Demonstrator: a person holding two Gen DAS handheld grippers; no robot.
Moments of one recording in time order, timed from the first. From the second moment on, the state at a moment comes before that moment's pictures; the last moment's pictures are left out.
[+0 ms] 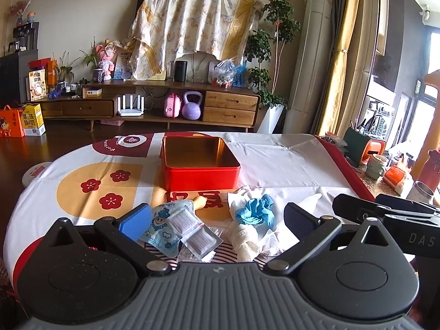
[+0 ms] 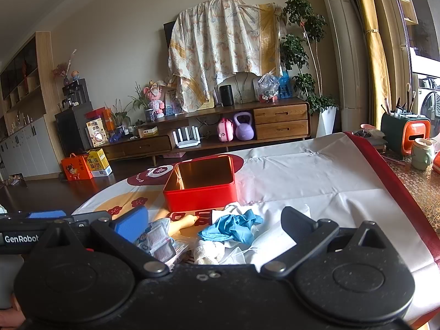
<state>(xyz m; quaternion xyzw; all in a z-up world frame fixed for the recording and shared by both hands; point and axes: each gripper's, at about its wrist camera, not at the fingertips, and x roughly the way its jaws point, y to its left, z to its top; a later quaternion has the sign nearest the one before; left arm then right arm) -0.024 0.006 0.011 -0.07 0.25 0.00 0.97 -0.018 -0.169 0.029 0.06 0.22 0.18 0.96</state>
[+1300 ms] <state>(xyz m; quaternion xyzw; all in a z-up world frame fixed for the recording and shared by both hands) 0.000 0.016 -0.008 -0.09 0.27 0.00 0.96 0.004 -0.162 0.017 0.05 0.24 0.19 0.95</state>
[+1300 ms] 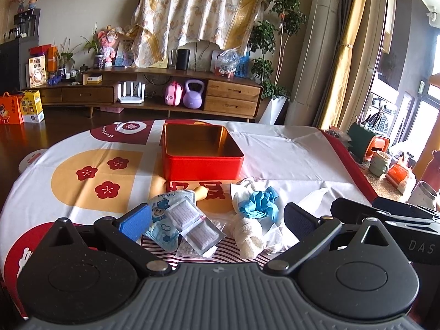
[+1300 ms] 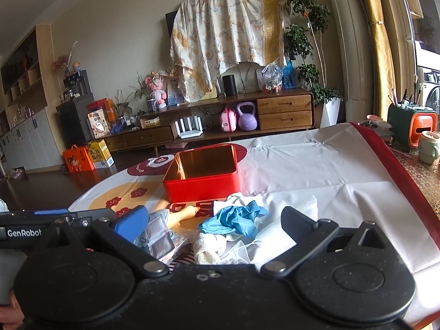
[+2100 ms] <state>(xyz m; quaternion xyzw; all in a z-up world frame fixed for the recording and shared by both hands) 0.088 0.037 -0.085 -0.08 0.36 0.05 0.93 0.068 -0.124 -0.050 -0.08 0.32 0.29 0.90</state>
